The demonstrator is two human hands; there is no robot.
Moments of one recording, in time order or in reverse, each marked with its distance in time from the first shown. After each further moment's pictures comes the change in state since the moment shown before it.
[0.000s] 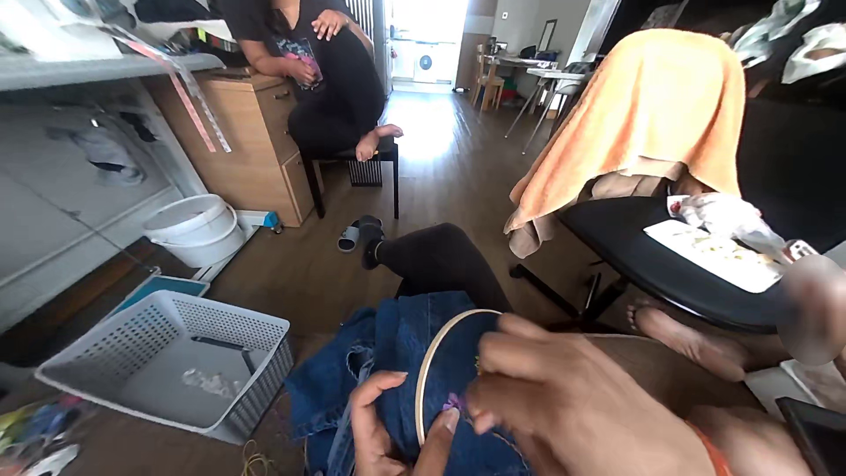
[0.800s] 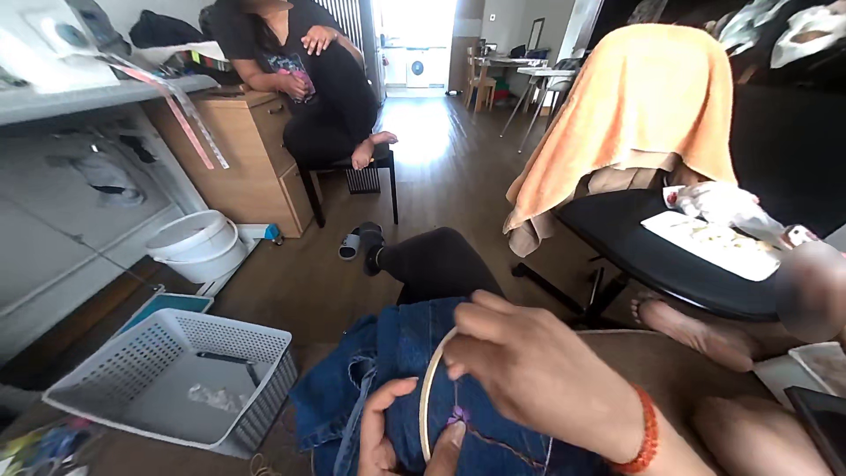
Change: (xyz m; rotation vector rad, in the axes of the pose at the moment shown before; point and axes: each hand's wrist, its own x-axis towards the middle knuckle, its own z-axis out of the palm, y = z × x) left_hand -0.002 0.007 0.001 -0.007 -0.042 -0.053; right_hand 0.013 0.017 0.018 -0.136 0.067 0.030
